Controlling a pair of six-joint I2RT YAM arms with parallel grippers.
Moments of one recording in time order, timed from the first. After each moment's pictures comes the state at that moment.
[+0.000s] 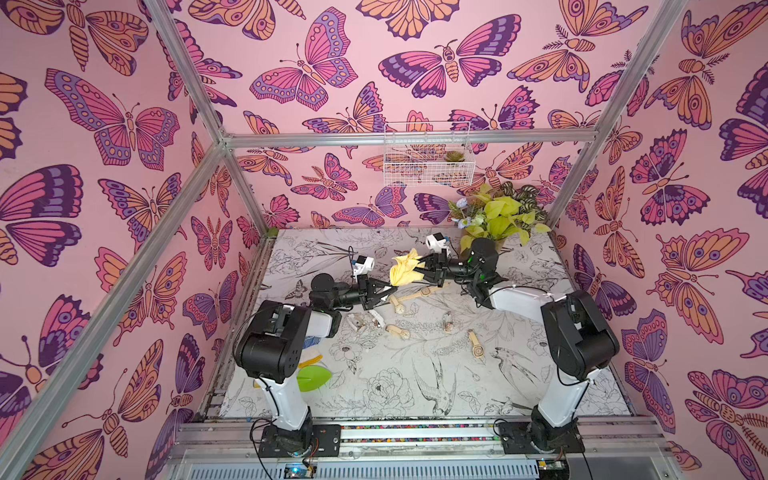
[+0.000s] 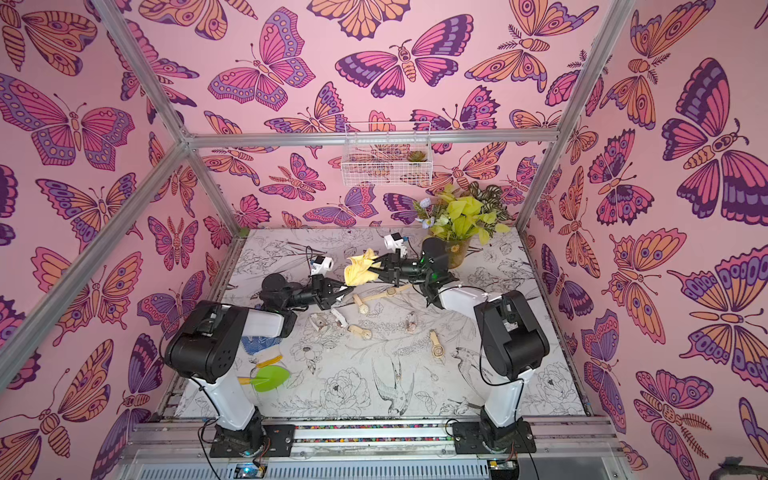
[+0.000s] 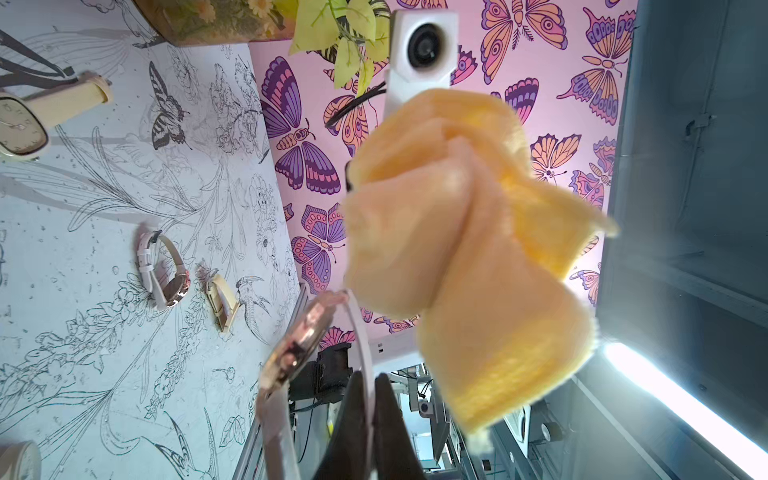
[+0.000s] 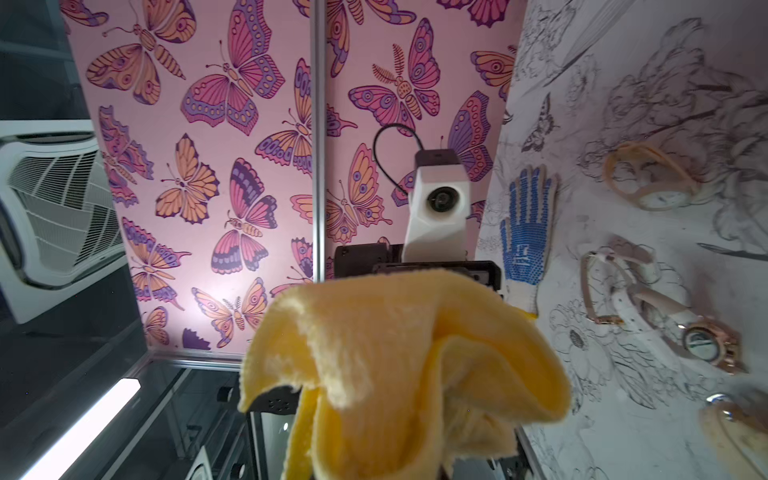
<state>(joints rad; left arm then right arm) -0.23 1.81 0.70 1.33 1.22 -1.63 0.42 1.81 1.09 0.62 -1.07 1.39</state>
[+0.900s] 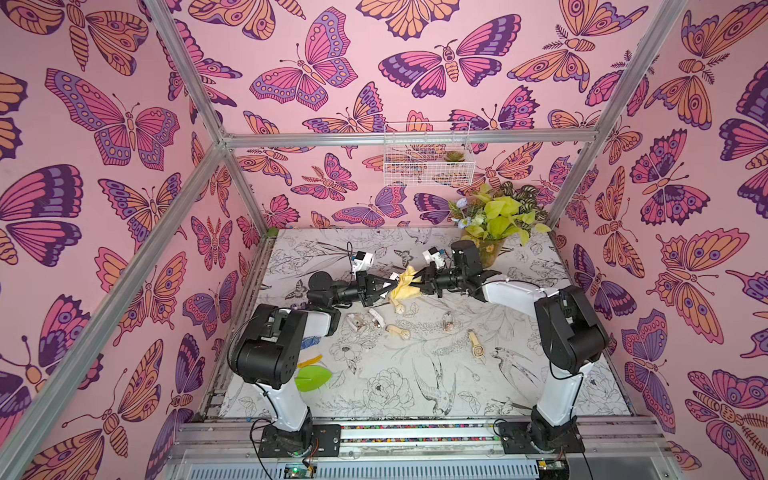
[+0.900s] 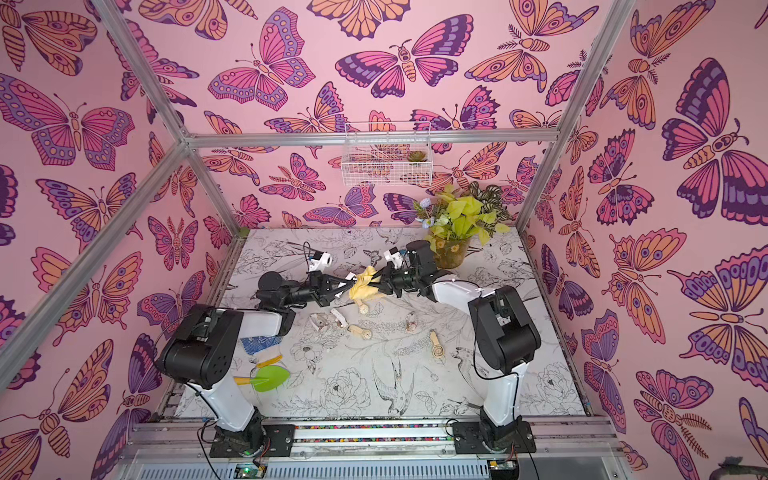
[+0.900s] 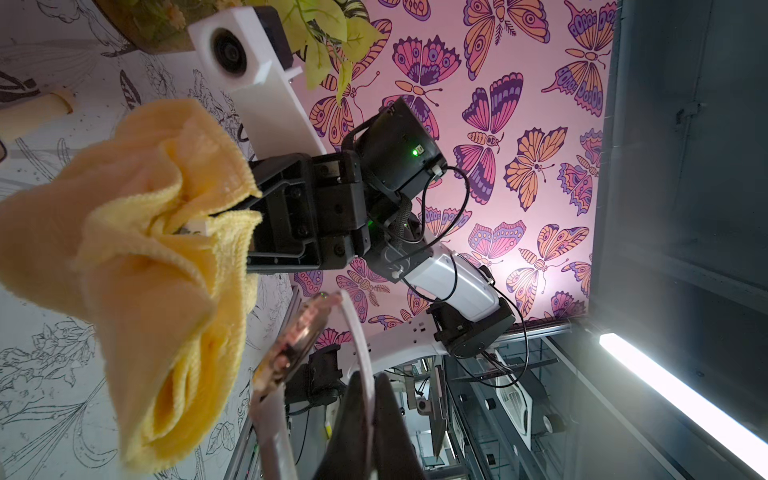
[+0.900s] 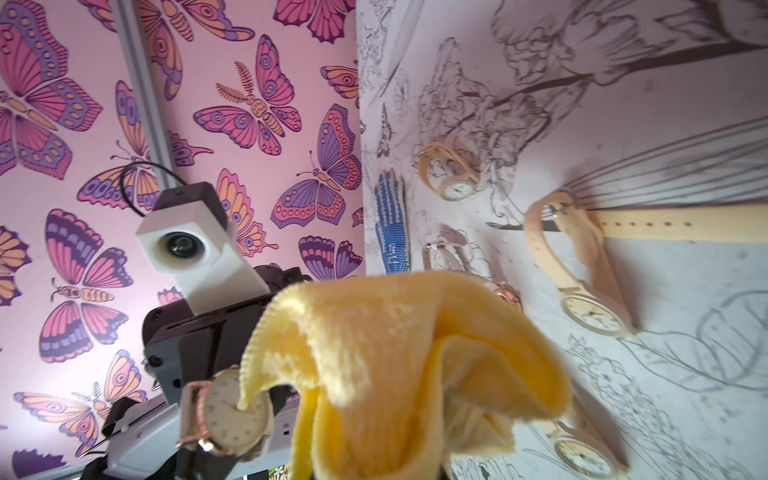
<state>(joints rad) -0.23 1.77 0.71 1.33 1.22 -1.65 0.45 1.89 1.20 0.18 -0.94 1.10</state>
